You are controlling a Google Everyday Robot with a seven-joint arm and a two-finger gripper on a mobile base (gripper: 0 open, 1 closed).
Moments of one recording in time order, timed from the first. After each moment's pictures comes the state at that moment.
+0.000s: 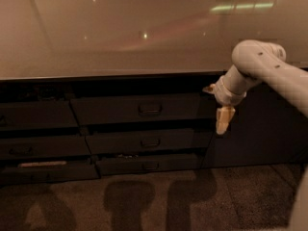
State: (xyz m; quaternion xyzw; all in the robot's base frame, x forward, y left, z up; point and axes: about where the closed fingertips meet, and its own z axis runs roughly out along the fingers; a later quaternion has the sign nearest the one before) arm 0.642 -0.231 0.682 -0.75 0.65 0.01 0.16
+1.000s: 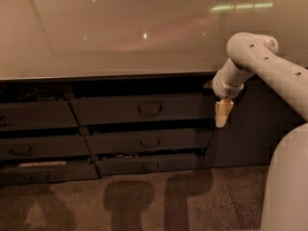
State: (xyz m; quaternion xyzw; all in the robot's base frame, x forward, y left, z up) arm 0.671 -0.239 0.682 -0.74 0.66 0.01 0.13
